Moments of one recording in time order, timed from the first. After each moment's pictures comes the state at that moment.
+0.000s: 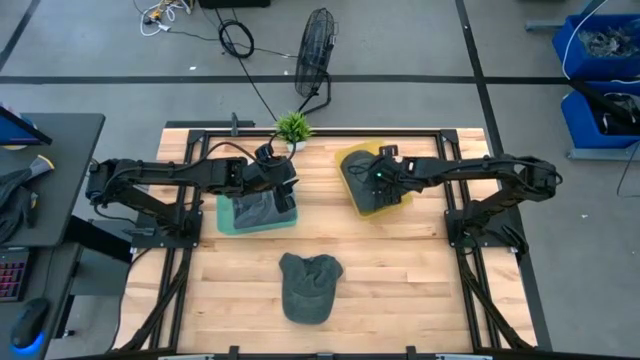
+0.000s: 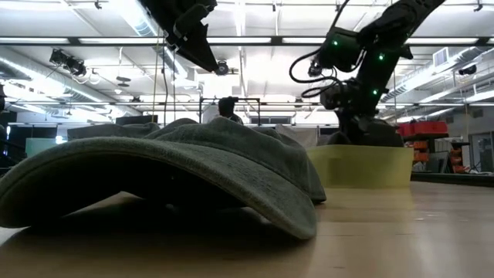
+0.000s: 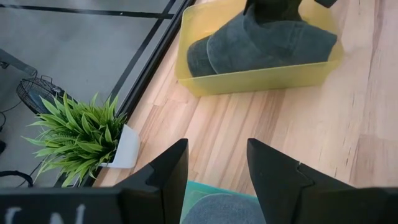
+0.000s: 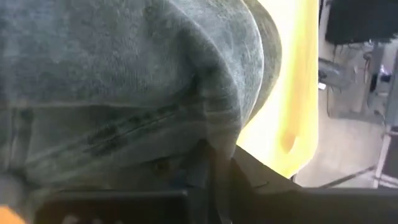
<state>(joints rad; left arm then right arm) 0.07 1.36 1.14 -0.51 -0.46 -0.04 -0.32 1.43 0.79 -0.47 0.44 -0.59</state>
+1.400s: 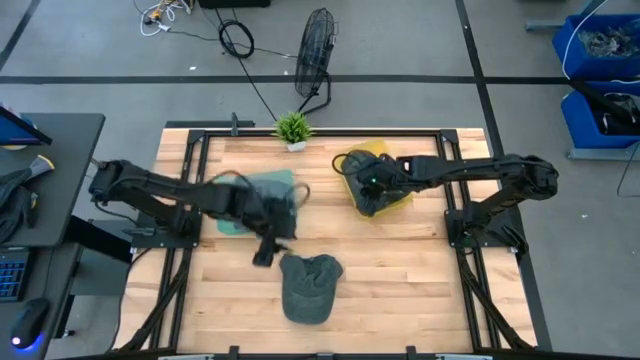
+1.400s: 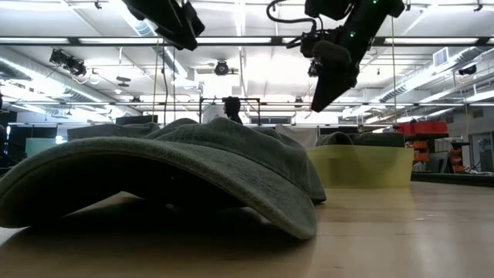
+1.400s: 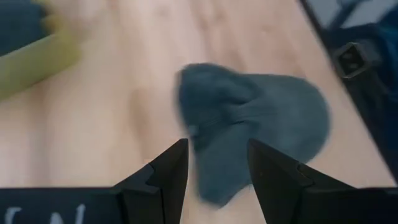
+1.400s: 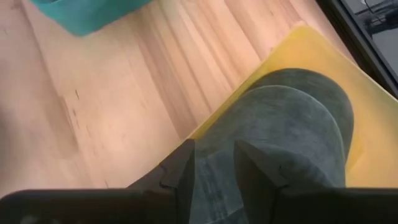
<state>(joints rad) -0.18 1.41 1.13 -0.56 0.10 0.04 -0.14 1.43 1.07 -0.66 0.22 0.22</state>
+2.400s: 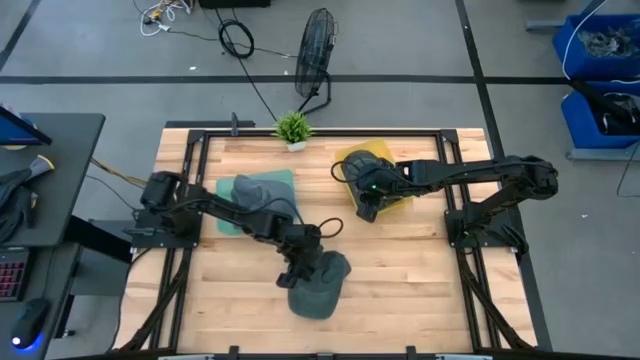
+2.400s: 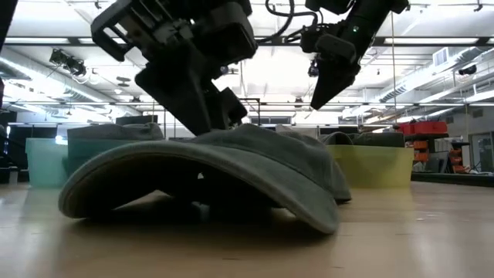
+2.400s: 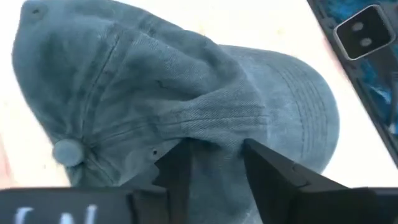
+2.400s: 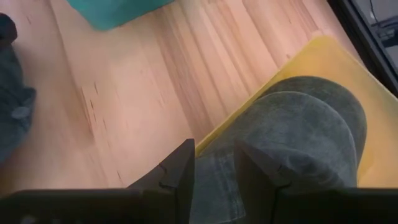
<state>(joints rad) -0.20 1.84 1.10 -0.19 0.37 0.03 -0.09 1.43 1.07 -0.65 0.22 0.20</state>
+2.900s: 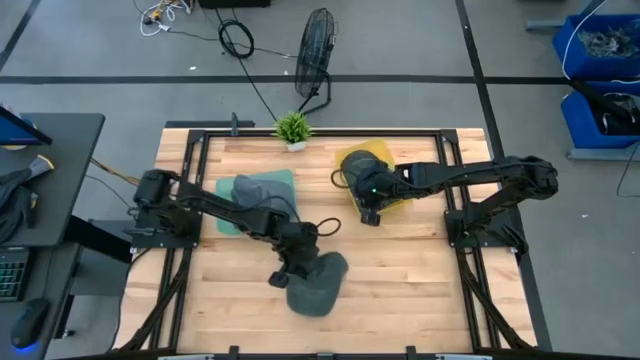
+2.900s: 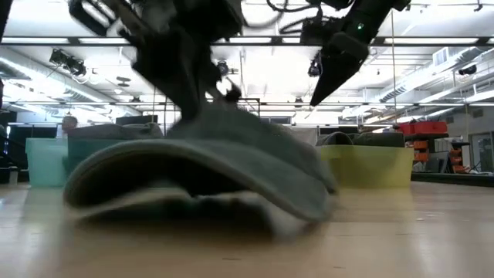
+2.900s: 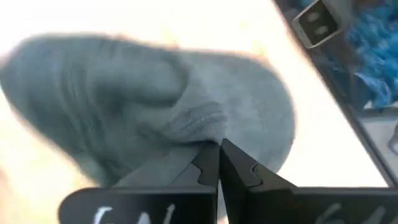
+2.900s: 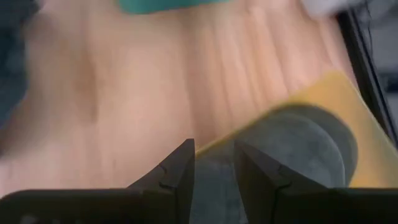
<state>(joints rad) -0.20 1.78 1.11 -0.29 0.42 0.12 -0.05 1.43 1.07 -0.64 0.21 -0.01</state>
